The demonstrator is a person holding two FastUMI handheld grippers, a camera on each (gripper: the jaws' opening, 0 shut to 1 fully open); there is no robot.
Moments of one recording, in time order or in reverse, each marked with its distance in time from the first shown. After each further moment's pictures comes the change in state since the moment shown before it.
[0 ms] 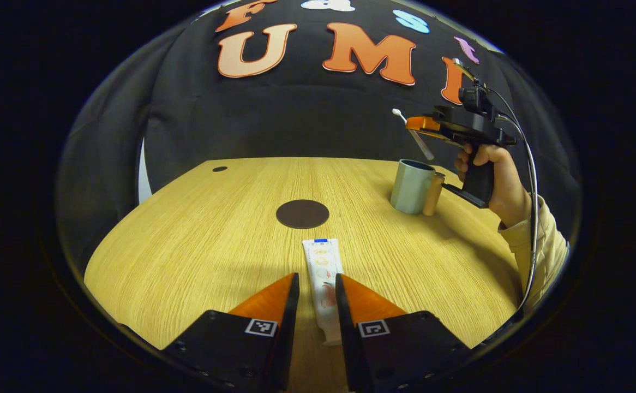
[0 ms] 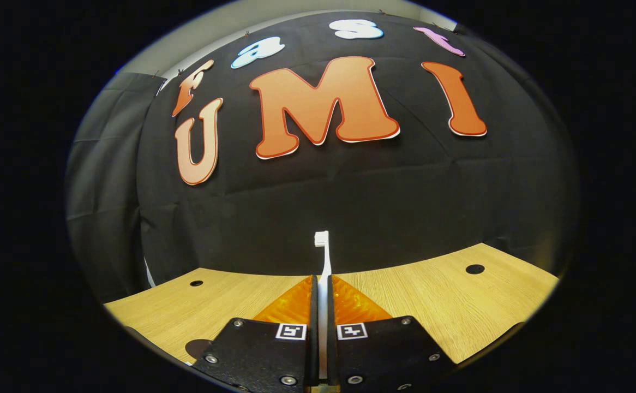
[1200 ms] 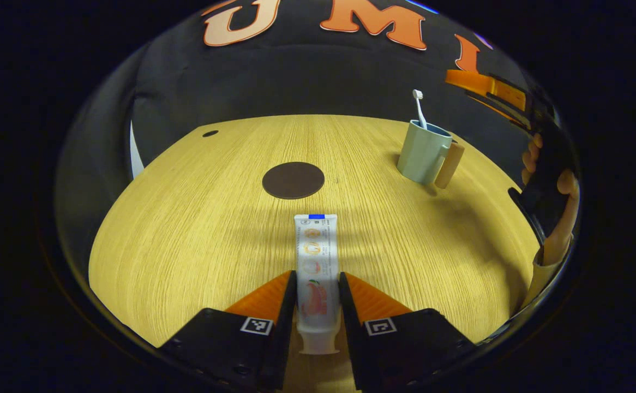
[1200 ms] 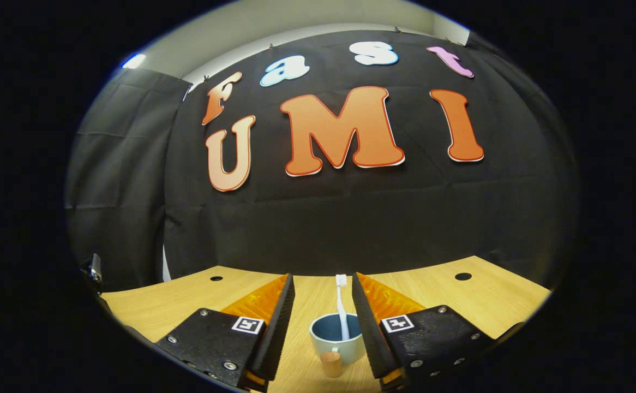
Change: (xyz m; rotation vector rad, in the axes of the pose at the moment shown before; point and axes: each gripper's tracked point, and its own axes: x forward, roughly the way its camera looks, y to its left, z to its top) left arm 0.029 -0.007 -0.018 -0.008 0.239 0.024; right arm -0.106 0.025 0.020 -0.055 -0.098 0.073
